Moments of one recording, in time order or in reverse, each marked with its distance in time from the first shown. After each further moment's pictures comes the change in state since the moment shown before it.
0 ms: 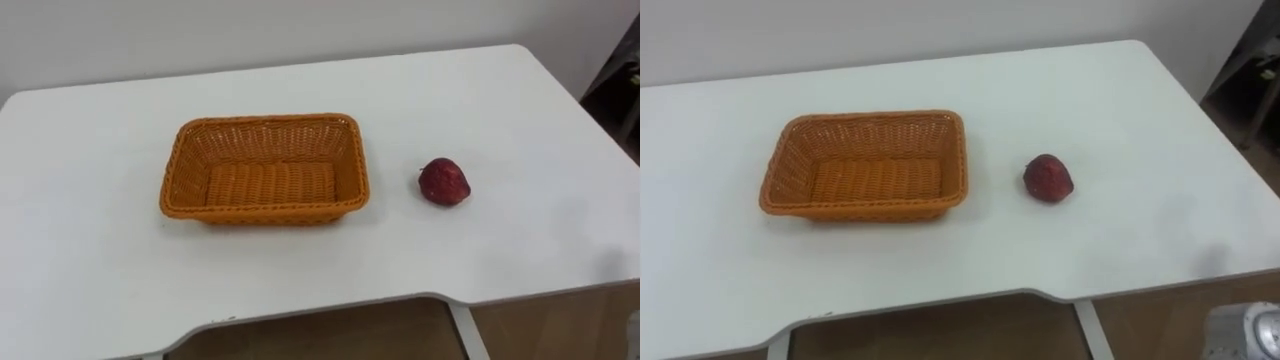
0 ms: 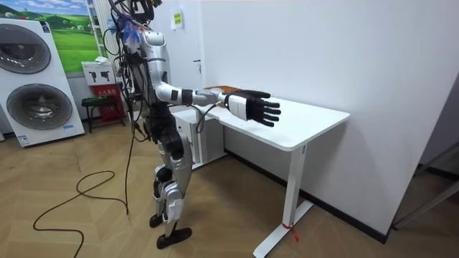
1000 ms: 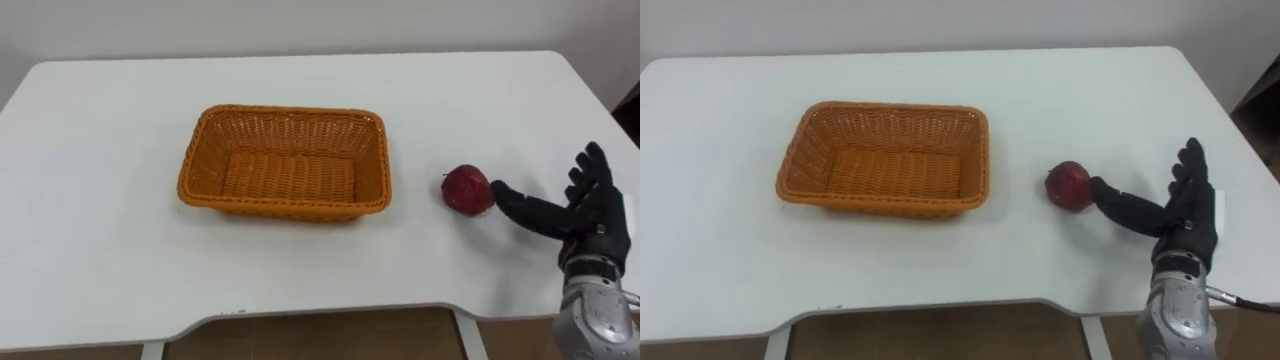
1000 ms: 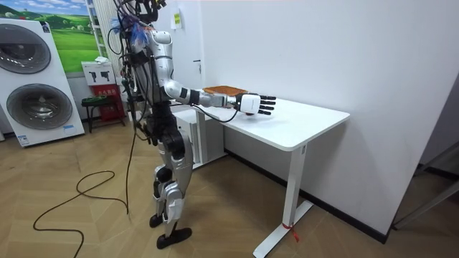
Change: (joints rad) left arm -0.051 0.023 -0.029 0.005 0.060 0.036 -0.091; right arm -0.003 -0.034 0.285 0.114 -0.125 0.095 0.640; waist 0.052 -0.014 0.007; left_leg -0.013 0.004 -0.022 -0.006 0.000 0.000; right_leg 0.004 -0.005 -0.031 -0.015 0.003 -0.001
